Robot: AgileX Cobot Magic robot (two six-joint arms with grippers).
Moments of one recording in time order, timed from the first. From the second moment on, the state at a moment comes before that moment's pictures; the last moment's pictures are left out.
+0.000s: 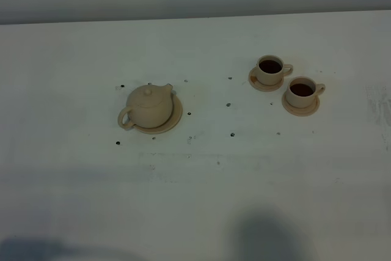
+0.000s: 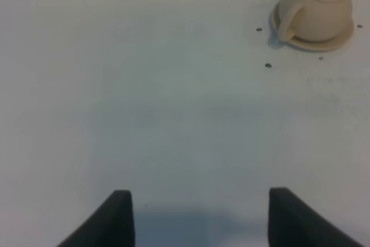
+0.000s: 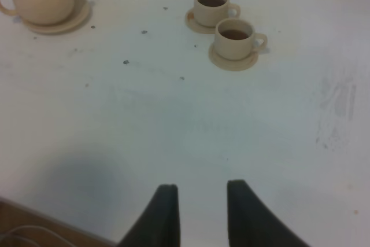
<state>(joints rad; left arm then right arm) 0.08 -0.01 -0.46 -0.14 1.07 0.08 0.12 0.00 -0.54 0.26 1.16 -0.31</state>
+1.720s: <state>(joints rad) 0.08 -0.01 -0.46 -0.14 1.07 0.08 0.05 0.00 -0.54 0.27 1.16 -0.31</state>
